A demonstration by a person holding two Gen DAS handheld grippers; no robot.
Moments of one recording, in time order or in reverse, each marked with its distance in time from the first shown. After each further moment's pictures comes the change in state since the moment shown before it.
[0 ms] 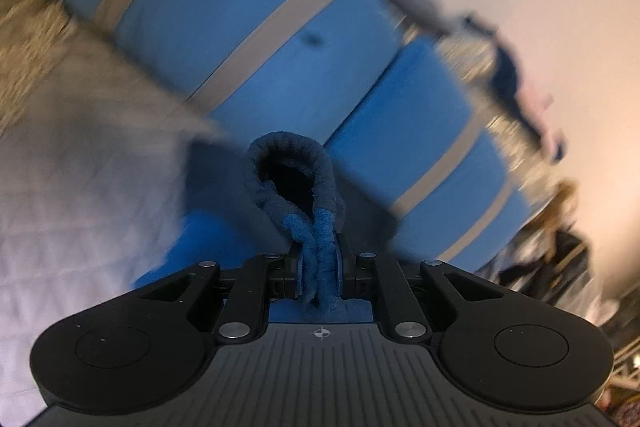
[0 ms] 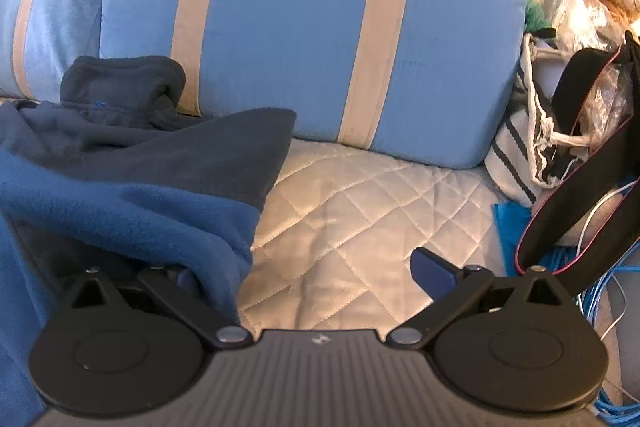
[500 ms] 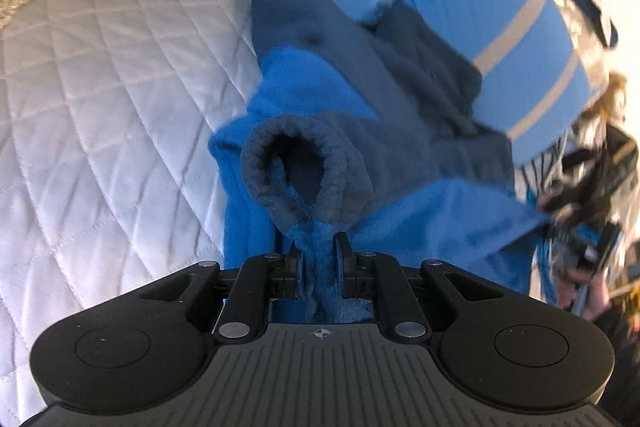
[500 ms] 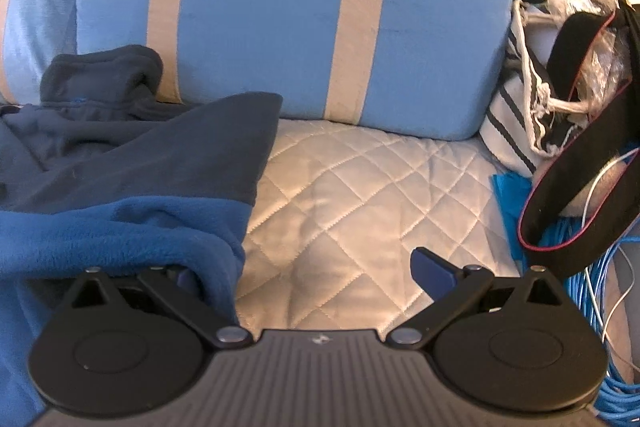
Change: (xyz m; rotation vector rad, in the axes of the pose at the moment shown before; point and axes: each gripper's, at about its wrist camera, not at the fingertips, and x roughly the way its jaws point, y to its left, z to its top) left arm 0.041 0.049 -0.058 0.104 0.283 0.072; right arm 0.016 -0.009 -0.005 0.075 0.060 -0.014
